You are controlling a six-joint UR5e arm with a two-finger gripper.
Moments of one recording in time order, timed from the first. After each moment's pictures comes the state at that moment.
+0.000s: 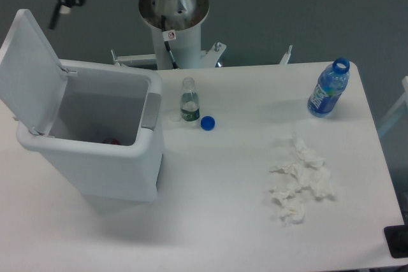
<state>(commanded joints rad) 2.12 -1.40 -1.55 -1.02 0.99 -0.03</state>
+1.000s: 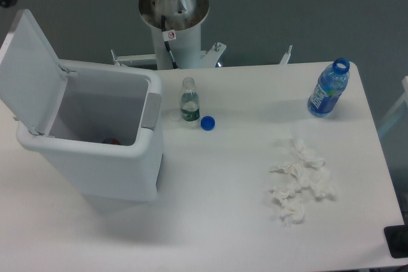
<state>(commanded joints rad) 1.98 -1.49 -1.55 -1.02 0.90 -0.01</state>
